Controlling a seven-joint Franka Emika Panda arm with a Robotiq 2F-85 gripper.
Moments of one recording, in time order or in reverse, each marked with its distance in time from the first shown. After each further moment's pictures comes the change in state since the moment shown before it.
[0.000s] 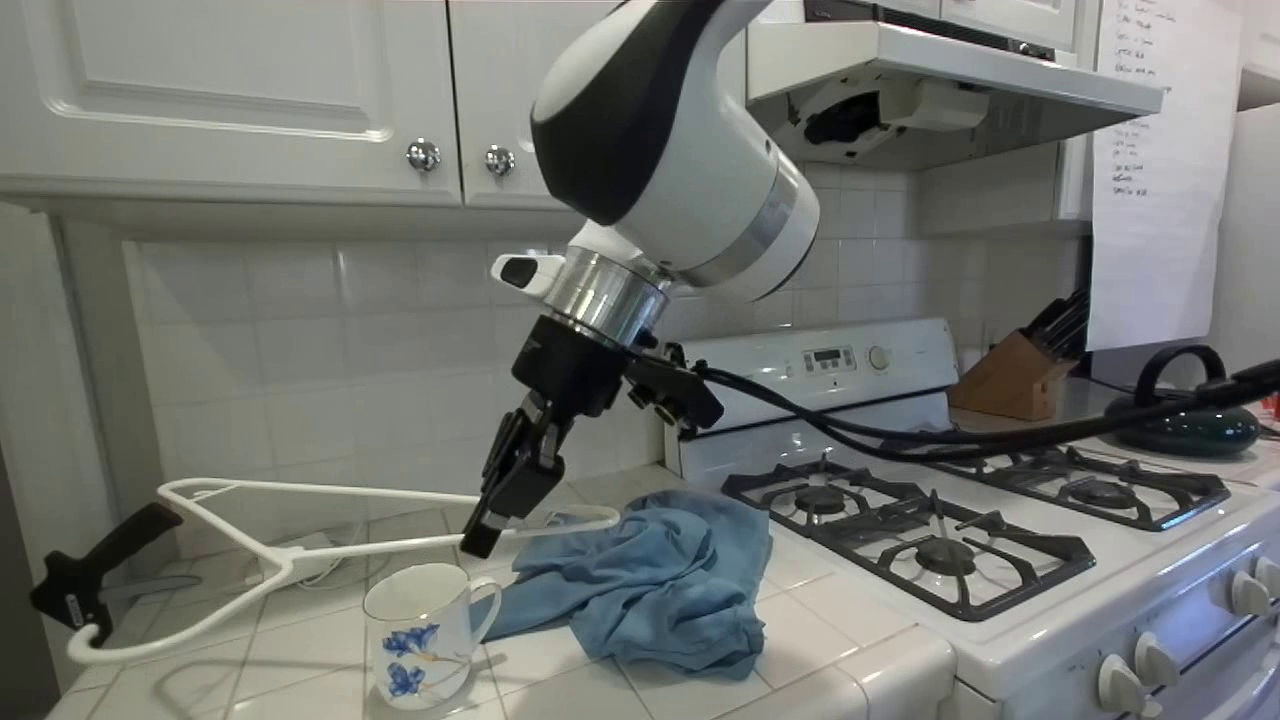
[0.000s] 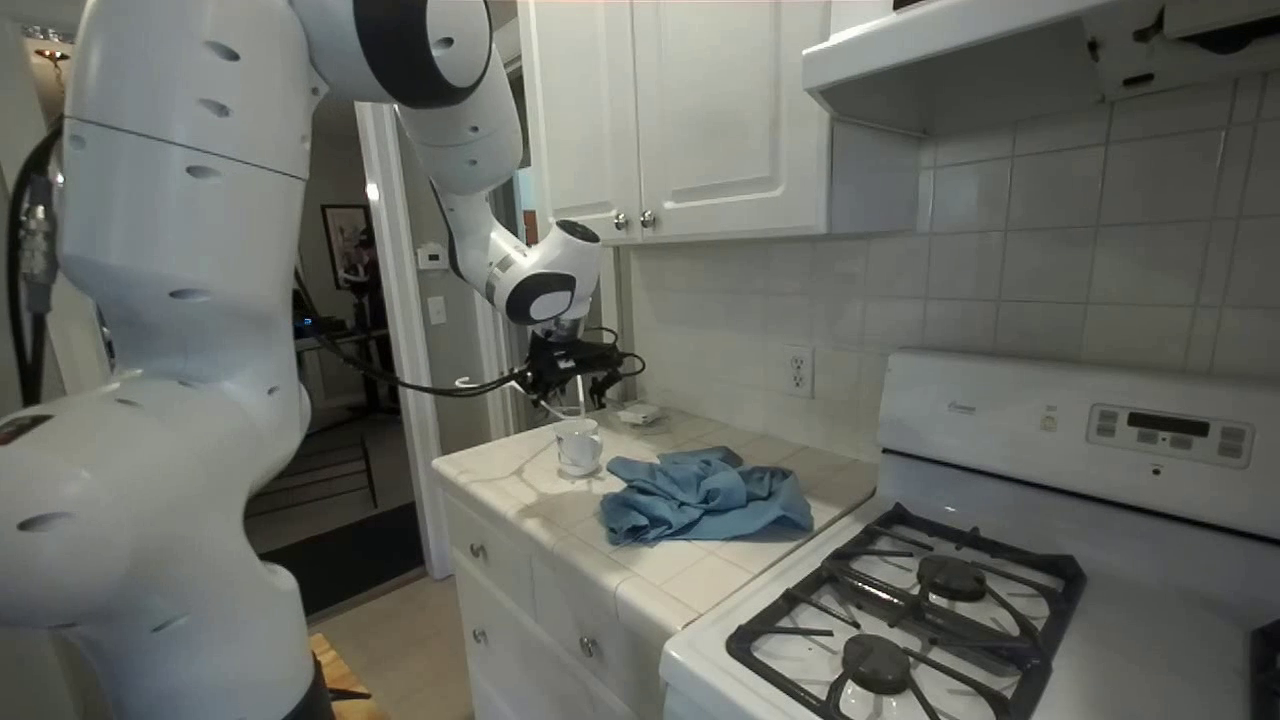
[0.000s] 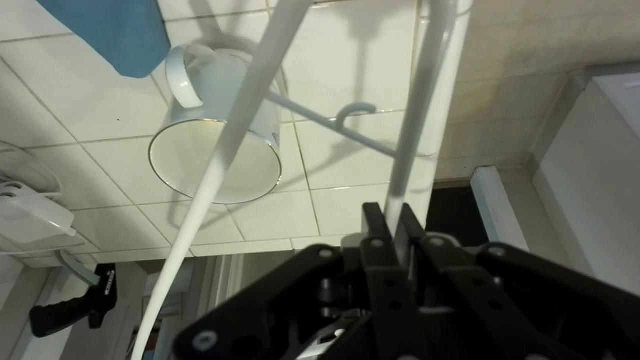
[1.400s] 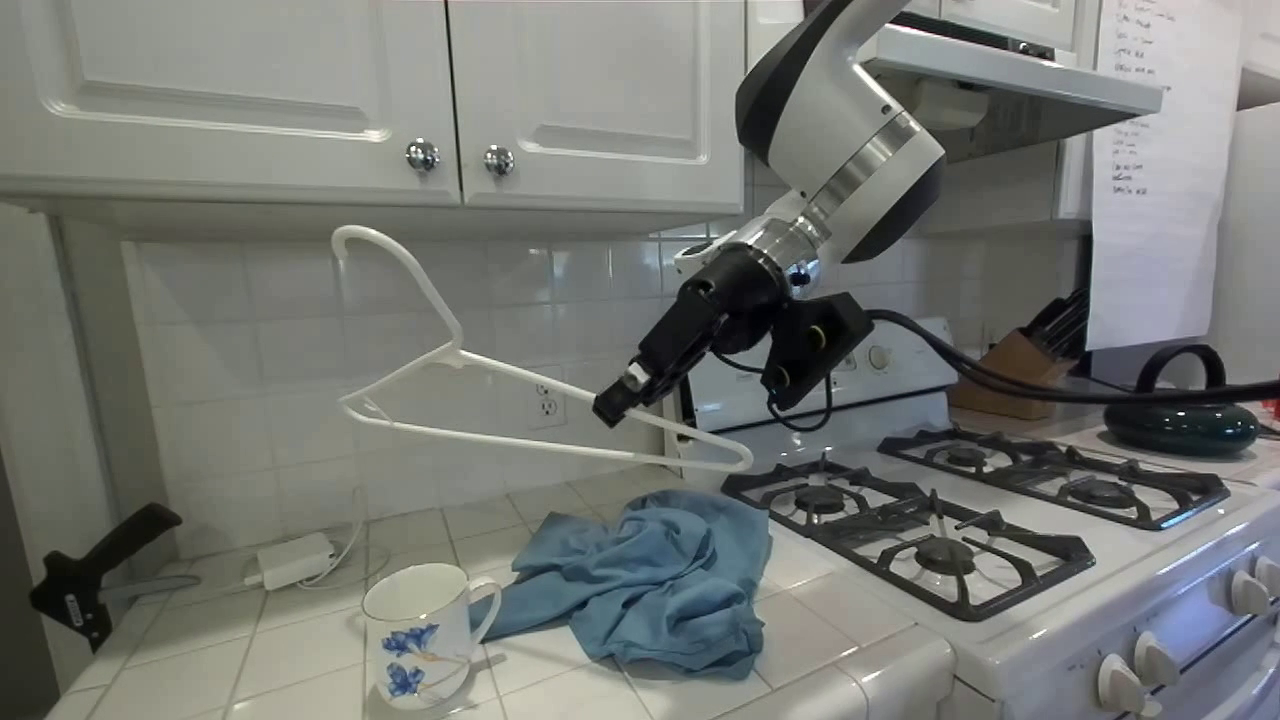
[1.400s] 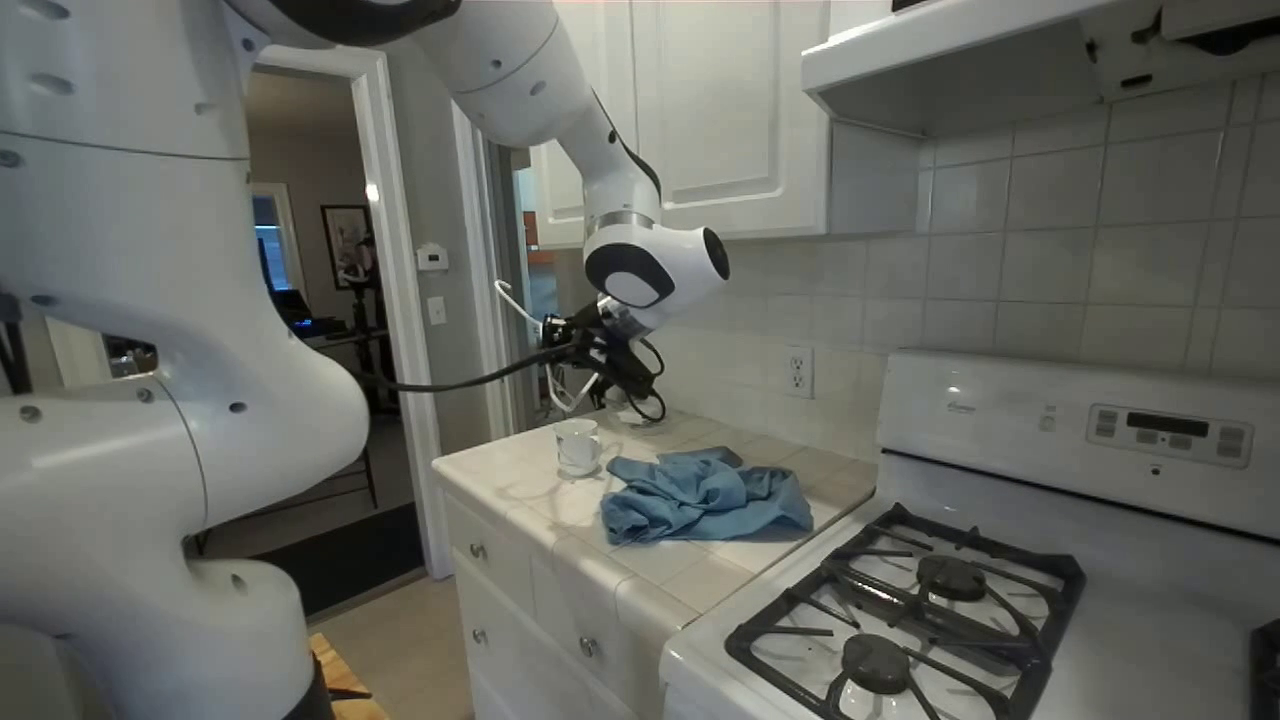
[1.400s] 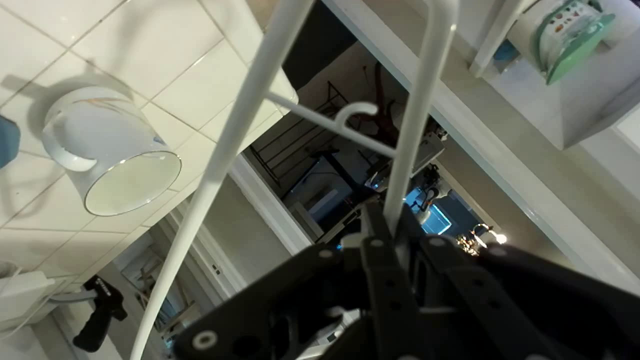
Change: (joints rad) arm -0.748 -0.023 0.353 -0.001 0.472 -0.694 -0.050
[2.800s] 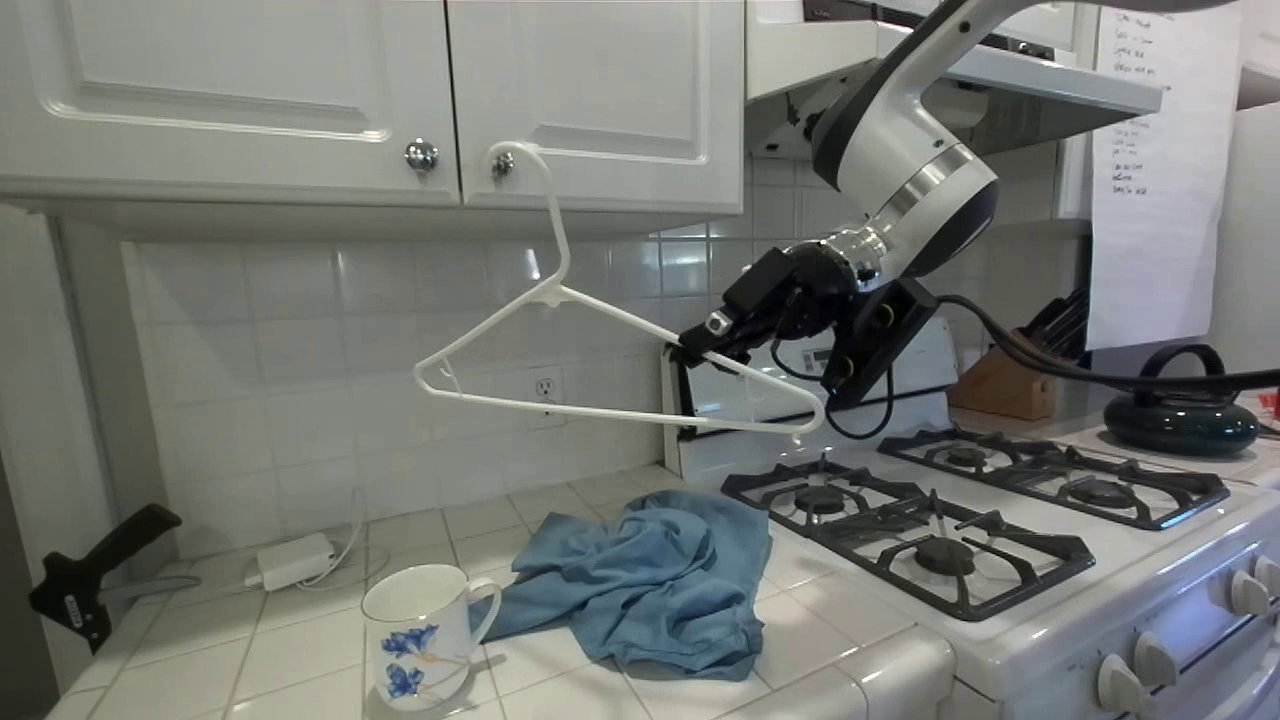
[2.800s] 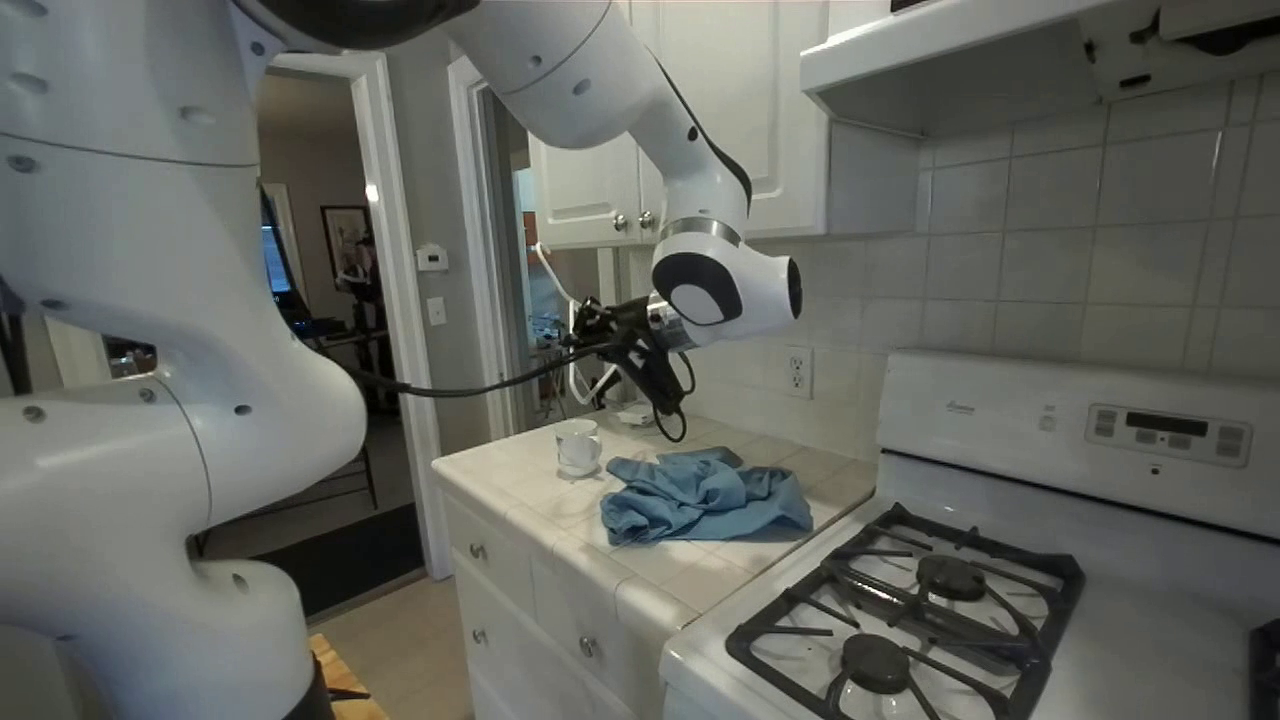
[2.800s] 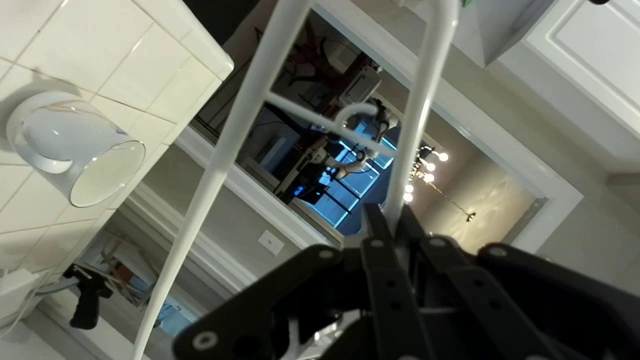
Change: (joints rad) arm 0.043 0.036 -0.262 0.067 0.046 -0.313 0.028
